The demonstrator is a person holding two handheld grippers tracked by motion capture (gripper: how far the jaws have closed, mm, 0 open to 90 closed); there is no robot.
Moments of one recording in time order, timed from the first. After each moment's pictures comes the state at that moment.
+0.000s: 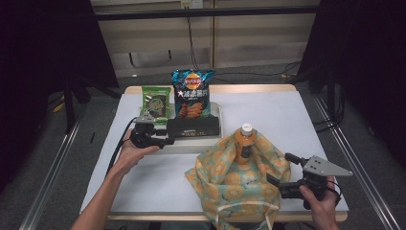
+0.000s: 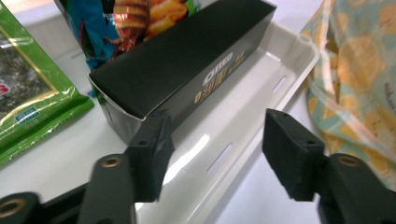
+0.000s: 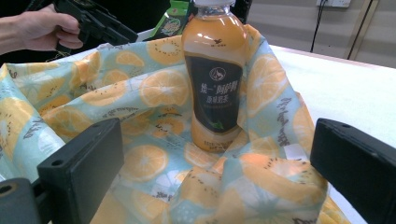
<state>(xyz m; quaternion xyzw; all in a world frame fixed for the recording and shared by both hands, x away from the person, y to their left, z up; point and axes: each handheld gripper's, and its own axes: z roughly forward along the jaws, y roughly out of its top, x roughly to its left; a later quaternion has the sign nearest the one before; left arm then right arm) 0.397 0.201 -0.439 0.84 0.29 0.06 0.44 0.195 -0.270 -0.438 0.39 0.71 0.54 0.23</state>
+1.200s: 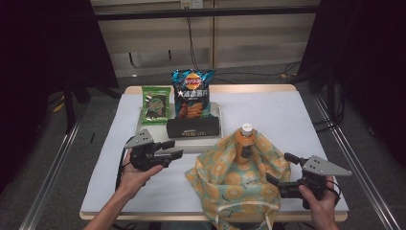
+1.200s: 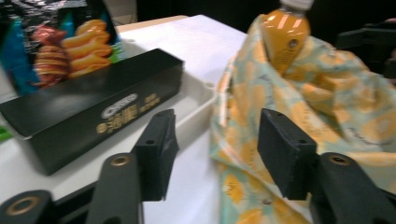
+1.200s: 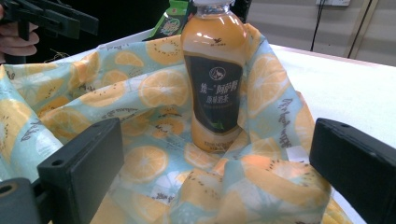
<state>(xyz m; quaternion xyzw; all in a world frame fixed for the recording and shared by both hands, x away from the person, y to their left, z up) 0.309 0.183 -0.418 0.79 0.27 0.07 0.55 0.197 -0.269 -0.439 0.39 0.71 0.54 0.23</state>
